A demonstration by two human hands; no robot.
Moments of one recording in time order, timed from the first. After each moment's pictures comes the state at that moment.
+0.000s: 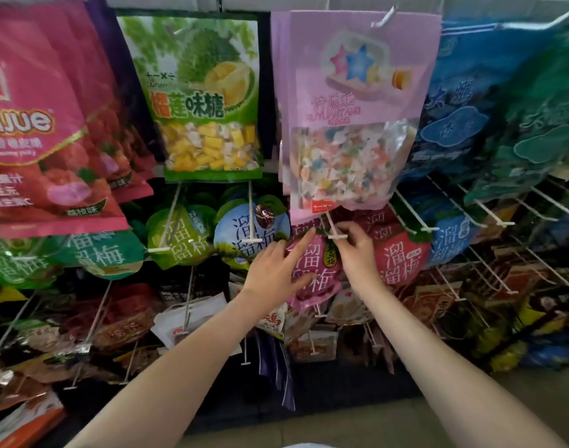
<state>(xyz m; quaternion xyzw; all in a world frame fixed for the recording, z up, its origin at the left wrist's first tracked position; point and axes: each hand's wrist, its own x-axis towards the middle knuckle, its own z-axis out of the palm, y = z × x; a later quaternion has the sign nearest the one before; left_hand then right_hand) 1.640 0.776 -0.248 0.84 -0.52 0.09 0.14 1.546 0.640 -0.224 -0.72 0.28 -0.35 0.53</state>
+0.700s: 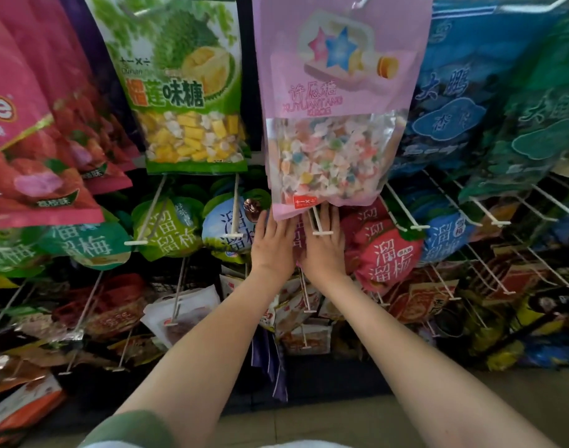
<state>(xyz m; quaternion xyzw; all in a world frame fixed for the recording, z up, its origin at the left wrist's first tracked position) 1.639 0.717 -0.244 0.91 -0.41 0.10 -0.06 1.578 0.634 -0.262 -0.94 0.29 -0.15 0.11</state>
